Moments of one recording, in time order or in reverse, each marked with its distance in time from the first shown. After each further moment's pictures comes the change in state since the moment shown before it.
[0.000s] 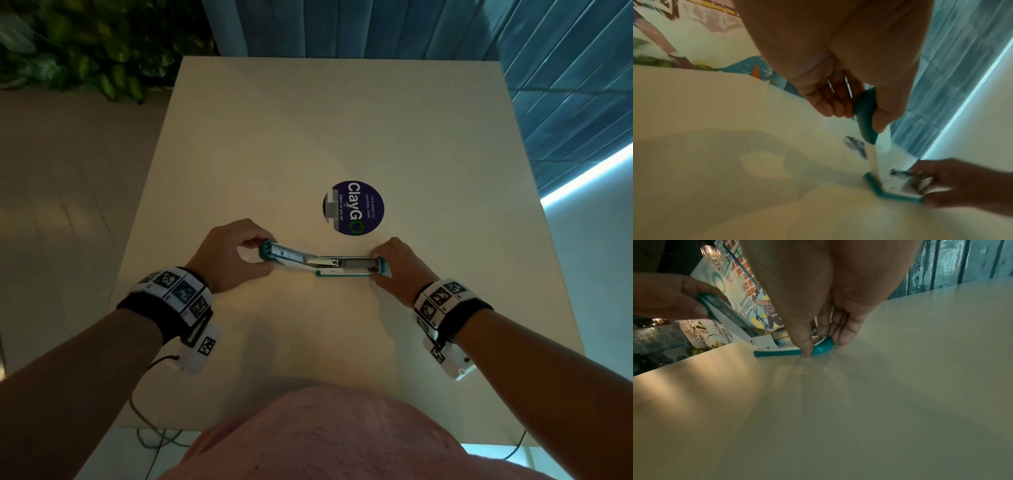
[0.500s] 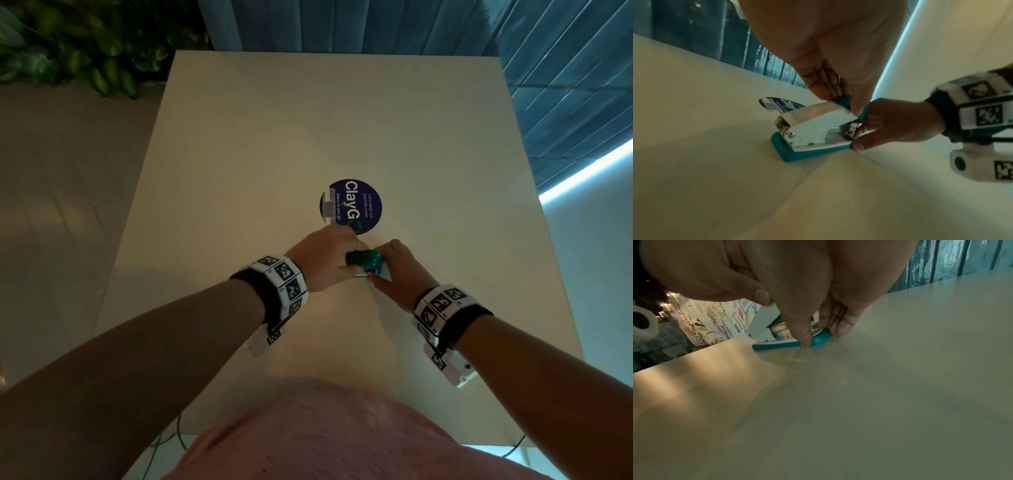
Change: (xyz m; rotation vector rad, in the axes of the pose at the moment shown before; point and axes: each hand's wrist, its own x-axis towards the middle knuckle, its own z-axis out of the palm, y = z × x) left_hand 0.060 0.066 0.090 0.111 -0.267 0.201; right_hand -0.002 0.005 0.004 0.052 0.030 -0.009
